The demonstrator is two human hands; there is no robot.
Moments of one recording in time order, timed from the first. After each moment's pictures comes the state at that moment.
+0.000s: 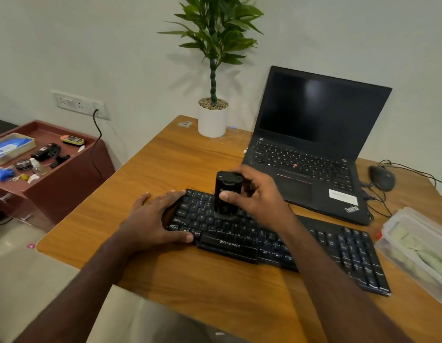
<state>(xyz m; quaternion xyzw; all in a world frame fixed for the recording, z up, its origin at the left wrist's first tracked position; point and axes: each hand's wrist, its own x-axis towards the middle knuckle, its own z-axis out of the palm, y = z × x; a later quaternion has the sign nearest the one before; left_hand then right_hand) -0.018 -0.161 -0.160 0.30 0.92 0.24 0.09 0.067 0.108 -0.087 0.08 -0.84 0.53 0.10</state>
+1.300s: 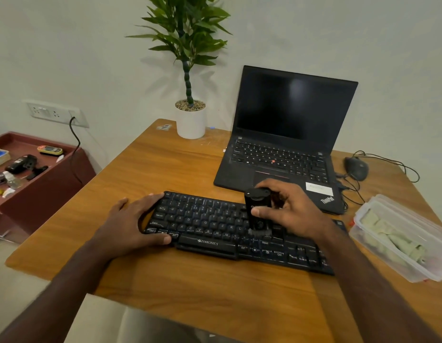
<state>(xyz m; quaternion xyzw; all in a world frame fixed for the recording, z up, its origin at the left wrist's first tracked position) -0.017 -0.160 -0.162 0.30 0.91 0.25 0.08 0.124 0.195 -0.085 0.06 -0.89 0.45 0.08</state>
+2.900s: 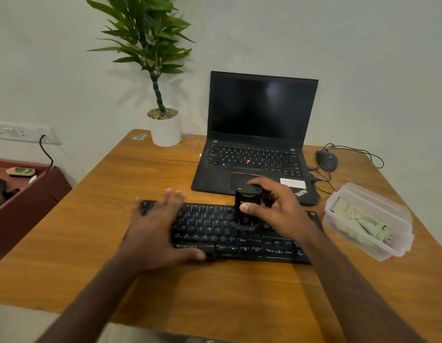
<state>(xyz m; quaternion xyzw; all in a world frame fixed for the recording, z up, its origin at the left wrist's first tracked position) 0.039 -0.067 -0.125 0.39 0.91 0.14 0.01 0.153 0.202 -0.088 0.02 -0.83 0.54 0.16</state>
